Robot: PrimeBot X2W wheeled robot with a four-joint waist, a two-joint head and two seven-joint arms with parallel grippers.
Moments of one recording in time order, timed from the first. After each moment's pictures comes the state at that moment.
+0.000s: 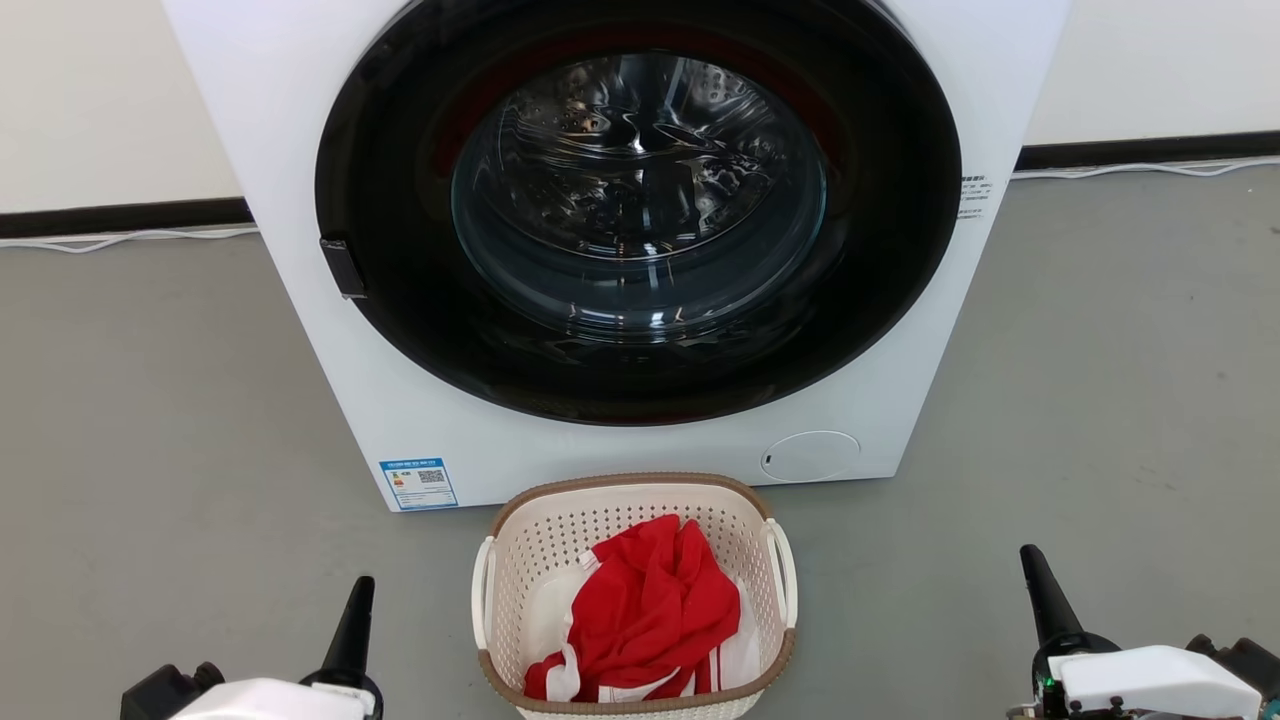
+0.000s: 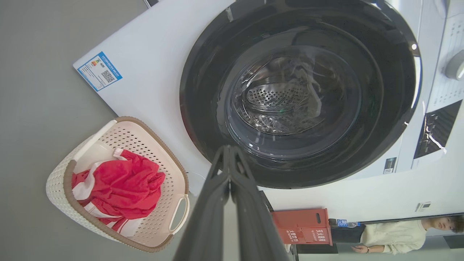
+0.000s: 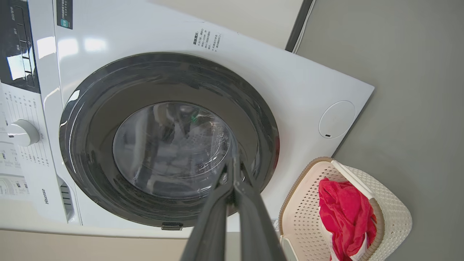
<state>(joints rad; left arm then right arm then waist) 0.03 0.06 0.00 0.24 -1.26 -0.06 -0.01 -0.01 -0.06 -0.06 0.29 1.29 0.12 -0.01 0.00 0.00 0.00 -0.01</state>
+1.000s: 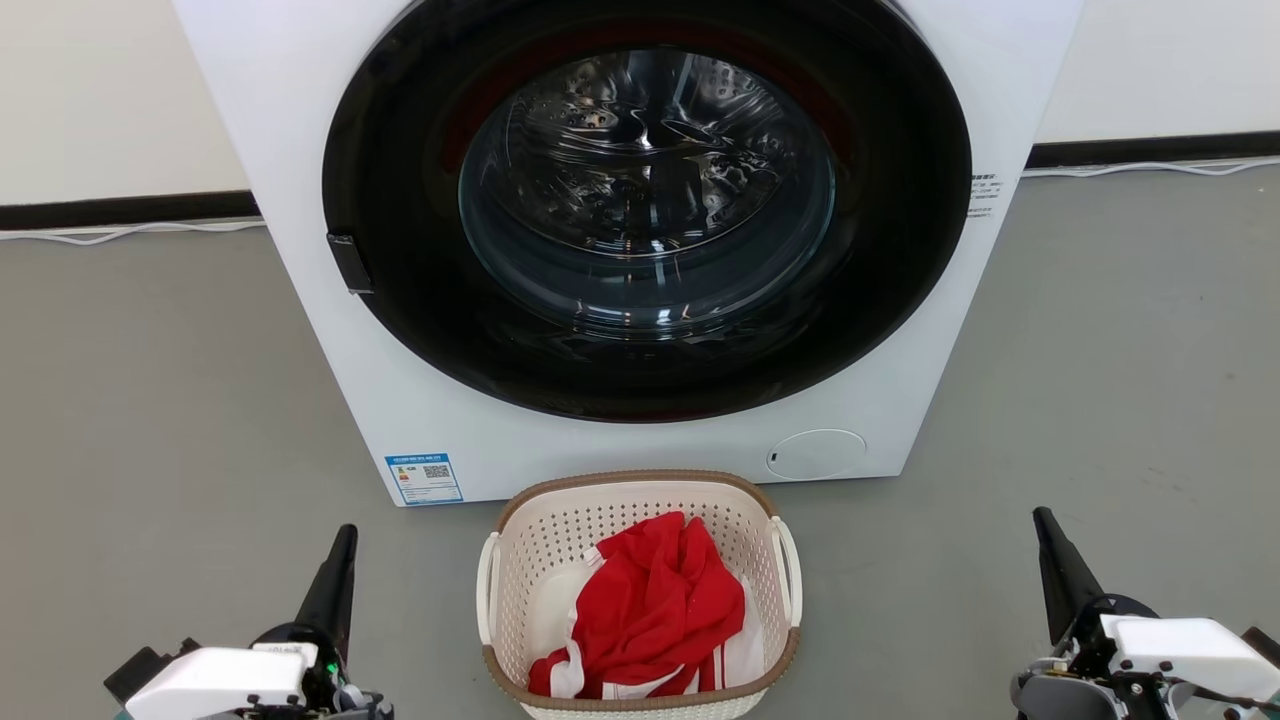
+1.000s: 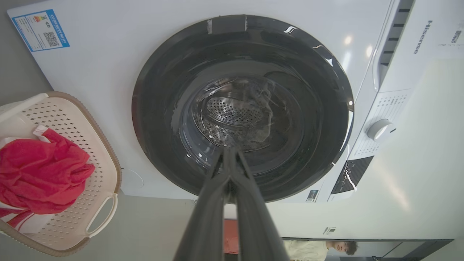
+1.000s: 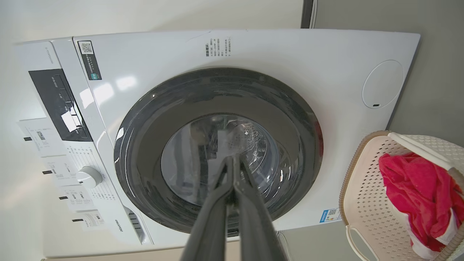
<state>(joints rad) -0.03 0.06 0.05 0.26 -1.59 -0.12 0.08 -0.05 -0.06 -0.10 0.27 1.59 0.12 0.07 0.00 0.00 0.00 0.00</state>
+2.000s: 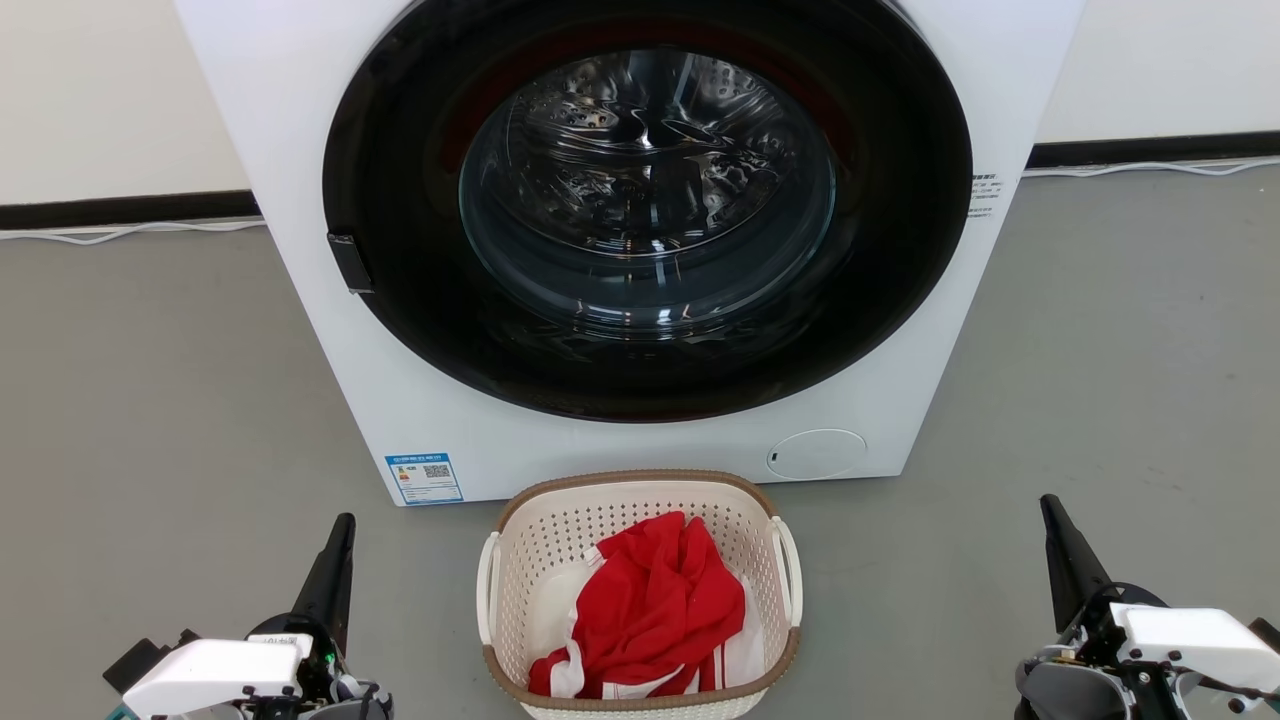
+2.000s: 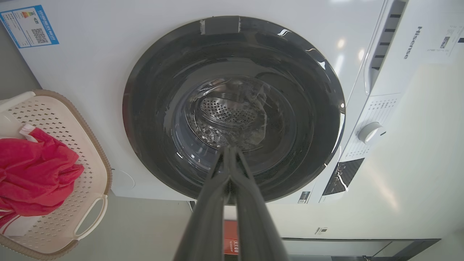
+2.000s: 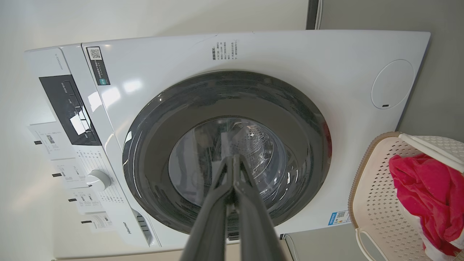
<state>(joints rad) -0.05 0.06 0.06 0.27 -1.62 -0.12 0.09 -0.07 -0.06 -0.12 0.27 1.62 0.12 0.09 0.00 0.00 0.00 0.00</state>
